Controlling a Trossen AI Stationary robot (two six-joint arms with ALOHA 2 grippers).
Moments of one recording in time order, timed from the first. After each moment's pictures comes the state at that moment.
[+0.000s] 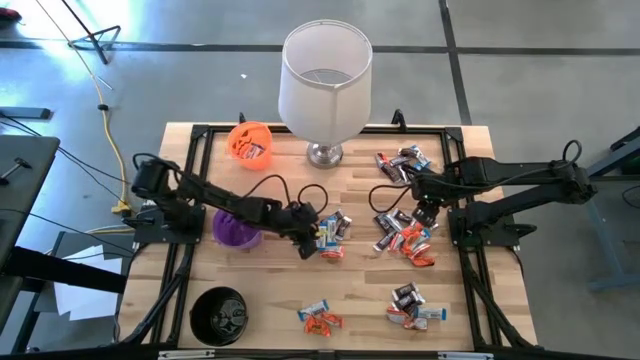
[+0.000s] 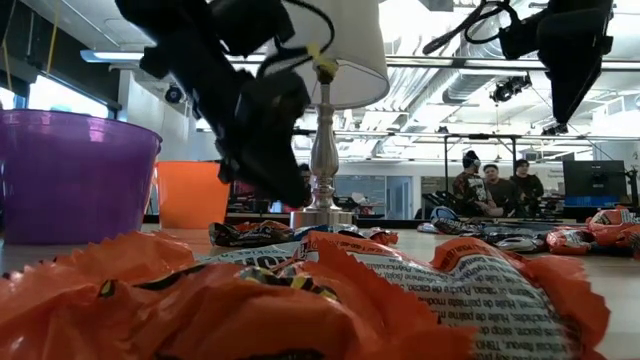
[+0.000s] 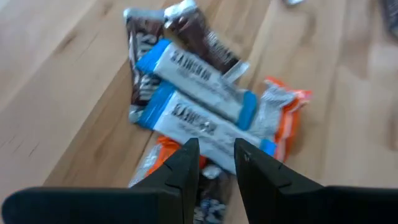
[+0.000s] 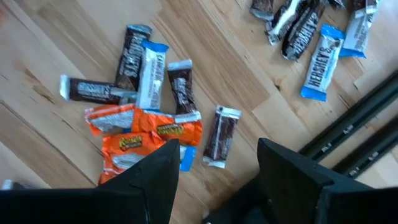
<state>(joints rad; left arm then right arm) -0.12 1.75 0.90 -0.02 -0.12 -0.56 0.00 1.06 1.01 -1.38 0.18 0.67</state>
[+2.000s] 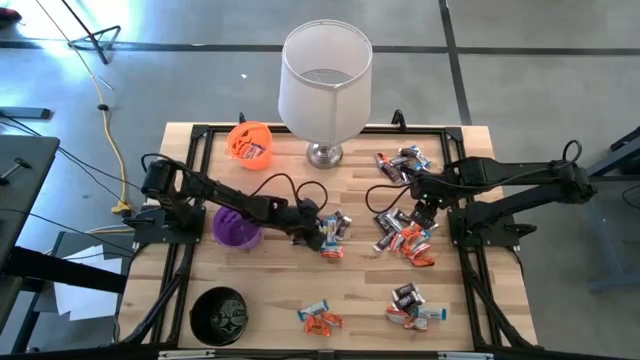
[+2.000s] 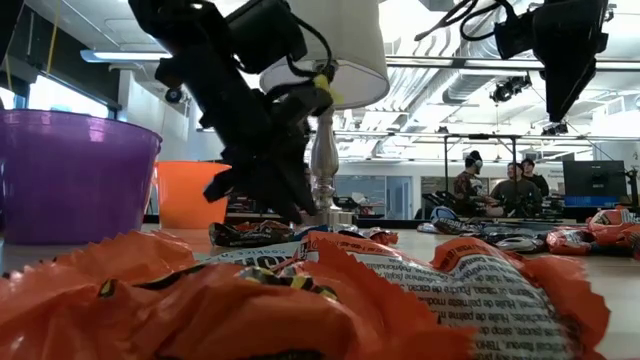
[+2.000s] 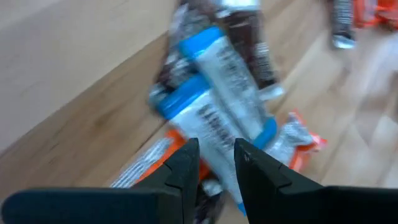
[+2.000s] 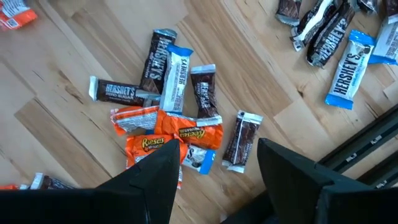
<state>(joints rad) -0.09 1.80 0.94 -0.06 -0.09 -0.95 0.00 1.06 1.01 -1.32 0.12 0.65</state>
